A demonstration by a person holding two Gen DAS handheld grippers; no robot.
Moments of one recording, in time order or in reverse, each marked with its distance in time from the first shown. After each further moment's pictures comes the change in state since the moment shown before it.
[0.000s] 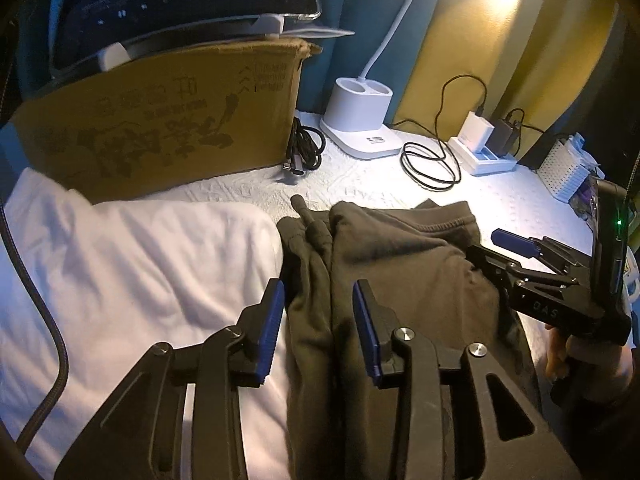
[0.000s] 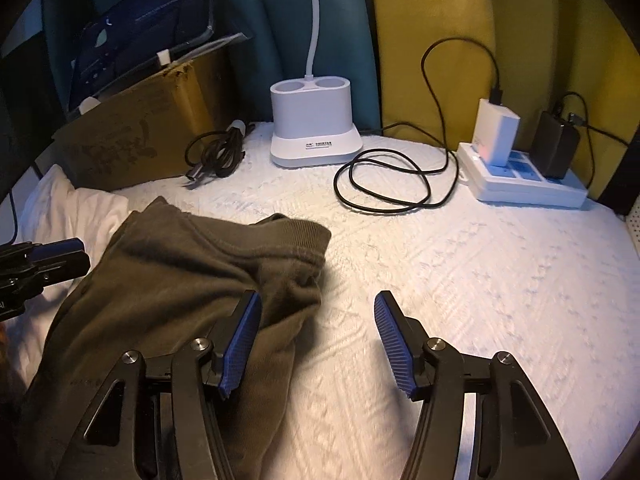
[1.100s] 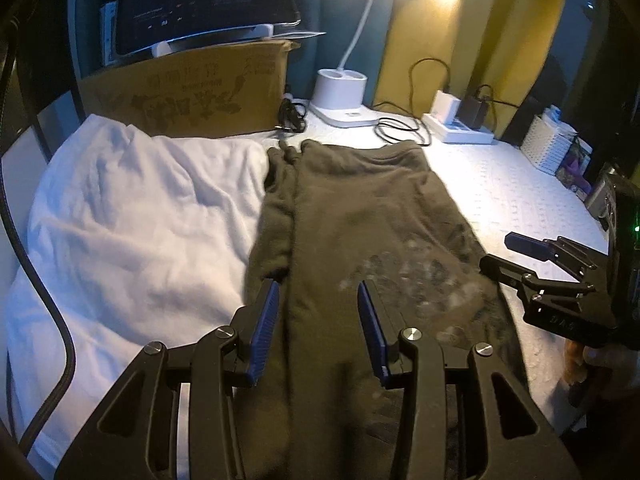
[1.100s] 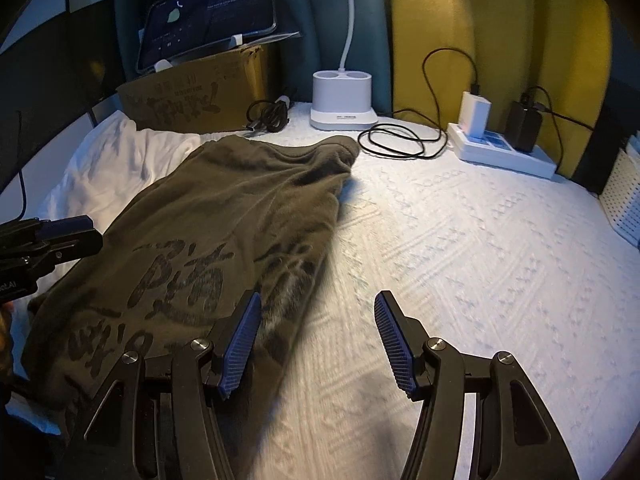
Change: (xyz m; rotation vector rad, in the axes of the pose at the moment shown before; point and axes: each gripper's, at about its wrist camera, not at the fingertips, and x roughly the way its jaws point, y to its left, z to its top) left arm -0.062 -0.048 -0.083 0.006 -0.035 0.057; right arm -0.080 0.016 -0.083 -0.075 -0.010 0.013
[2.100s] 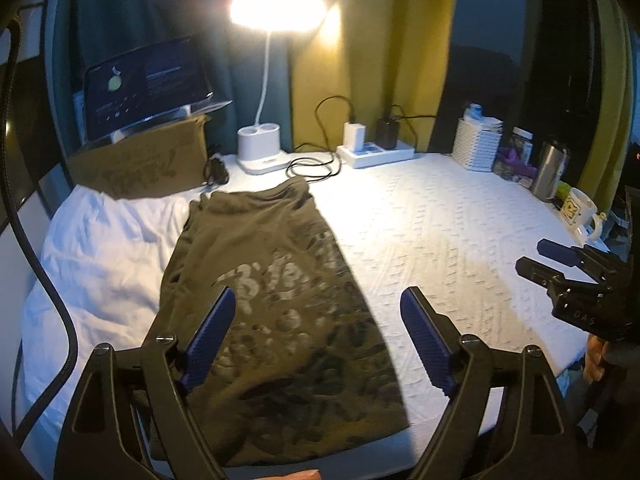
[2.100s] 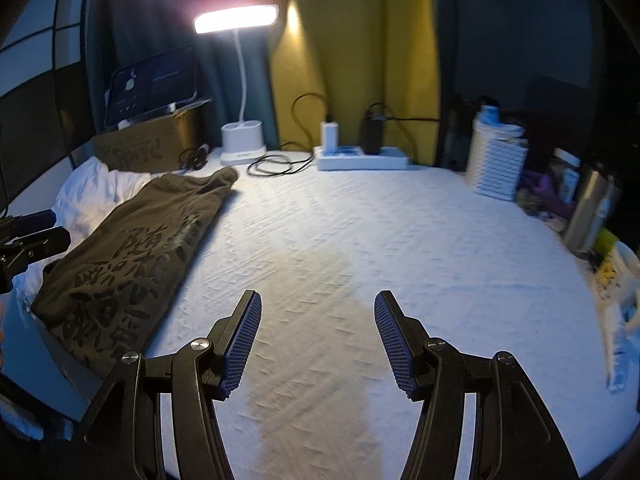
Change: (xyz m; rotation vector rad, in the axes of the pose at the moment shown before) left arm -0.078 -0.121 -0.030 0.130 -0.167 -0.025; right arm -0.165 -0.082 -0.092 0.117 -0.158 -0.208
